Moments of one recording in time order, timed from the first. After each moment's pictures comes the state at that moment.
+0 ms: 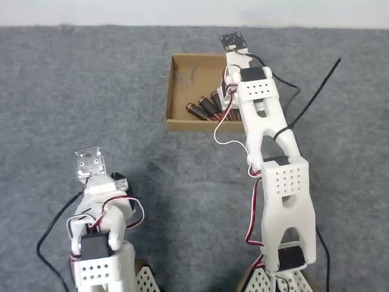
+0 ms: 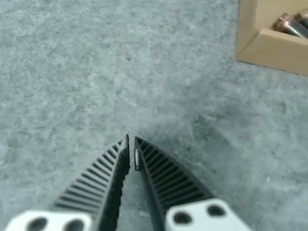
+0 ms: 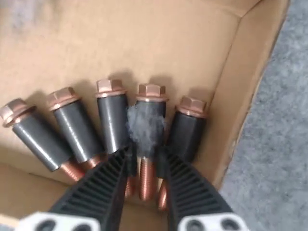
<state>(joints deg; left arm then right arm) -12.3 -103.3 97.3 64.1 10.2 -15.6 48.6 -43.4 72.4 4.4</state>
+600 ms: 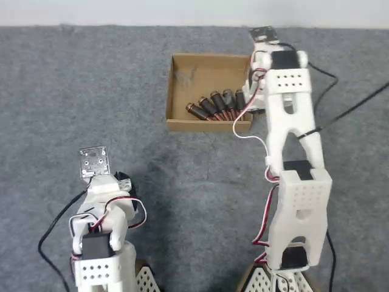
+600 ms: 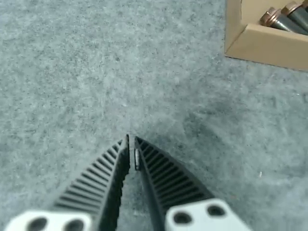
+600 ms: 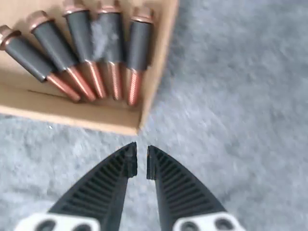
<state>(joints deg) -11.3 -103.3 97.3 64.1 10.0 -8.3 33.3 -43.4 97.4 4.4</state>
